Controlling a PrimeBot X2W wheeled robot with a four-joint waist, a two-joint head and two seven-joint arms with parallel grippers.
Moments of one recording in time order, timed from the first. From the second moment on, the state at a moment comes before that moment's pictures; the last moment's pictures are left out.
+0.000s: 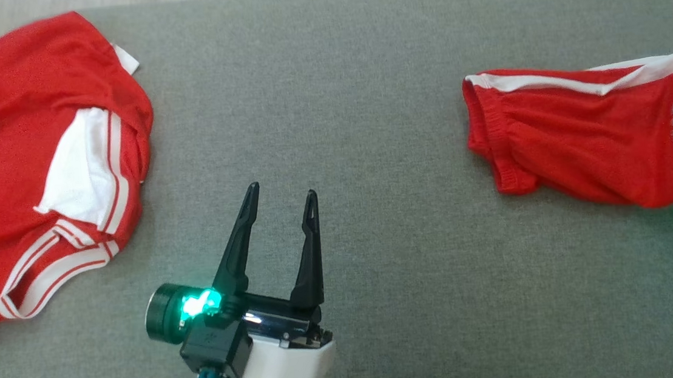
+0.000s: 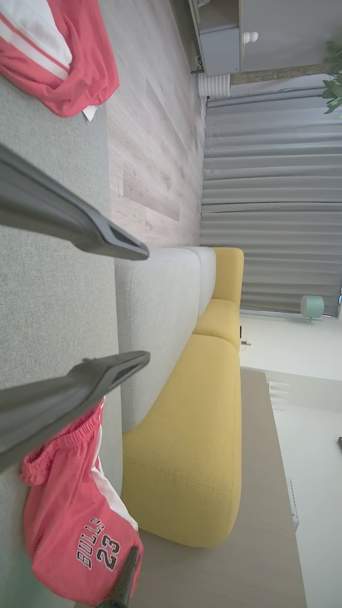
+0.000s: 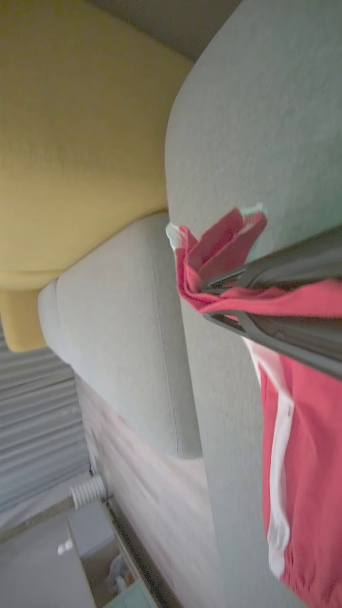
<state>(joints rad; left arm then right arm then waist) -0.11 0.05 -0.47 -0.05 -0.17 0.12 -0.26 -0.52 -0.62 0.28 0.78 0.78 0.13 -0.23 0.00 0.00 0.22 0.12</state>
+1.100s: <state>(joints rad) 0.05 0.05 -0.34 -0.03 -0.15 0.17 -0.26 -0.02 -0.20 0.08 0.18 0.36 0.13 -0.25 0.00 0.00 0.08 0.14</state>
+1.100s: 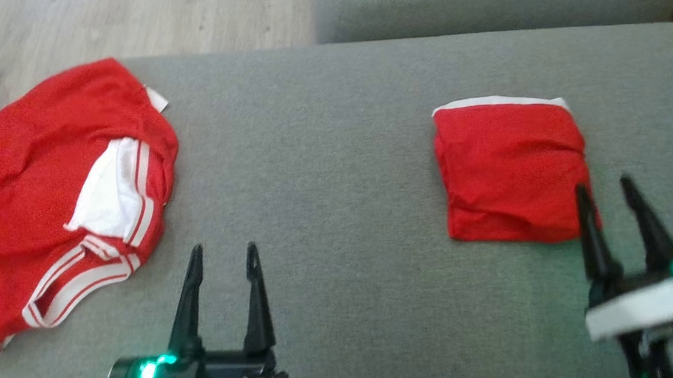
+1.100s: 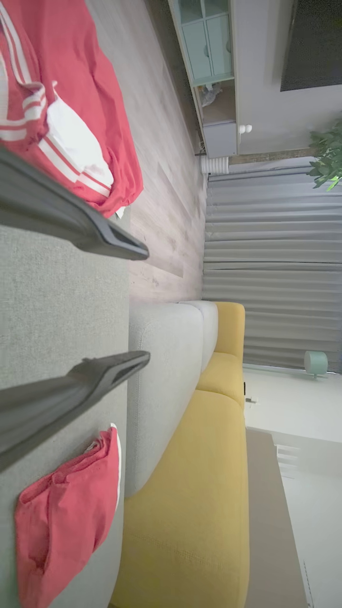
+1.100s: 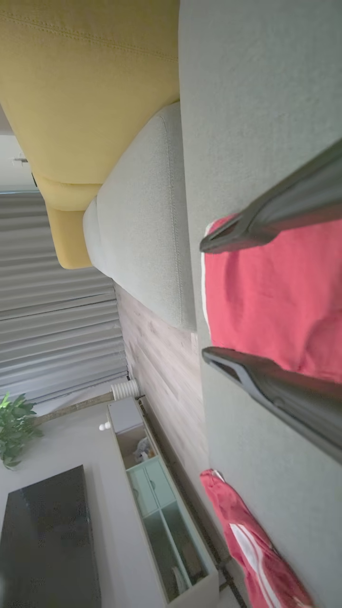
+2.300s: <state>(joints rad) 0.14 0.05 -0.23 0.09 -0.11 0.12 -0.26 0.15 -0.11 0.01 0.14 0.16 0.13 -0.25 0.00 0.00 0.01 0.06</state>
